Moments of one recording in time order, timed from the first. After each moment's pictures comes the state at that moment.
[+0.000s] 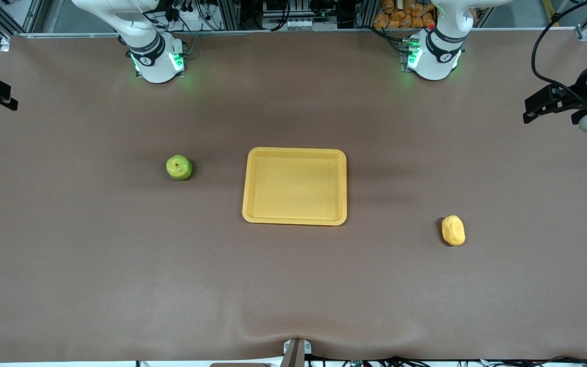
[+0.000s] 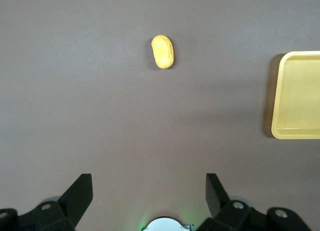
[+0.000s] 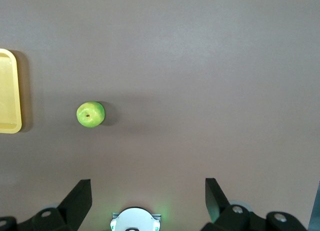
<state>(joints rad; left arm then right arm) 0.02 -0.04 -0.10 -1.56 0.05 1.50 0.00 -0.01 -0.04 -0.09 -1.50 -0.03 1.35 -0.16</state>
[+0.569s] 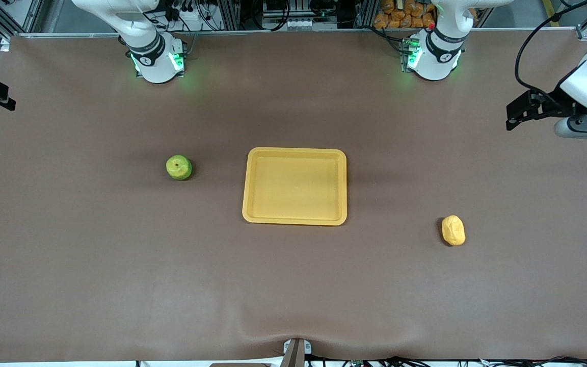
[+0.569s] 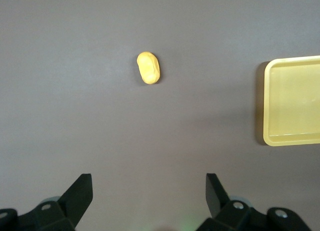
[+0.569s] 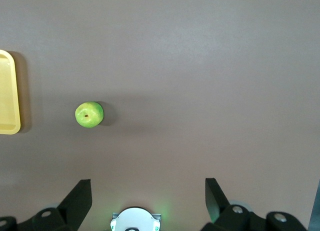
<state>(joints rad) -0.01 -0.02 -0.13 -1.56 0.05 1.57 0.00 -0.02 -0.04 -0.10 -1.50 -0.03 1.35 -0.16</state>
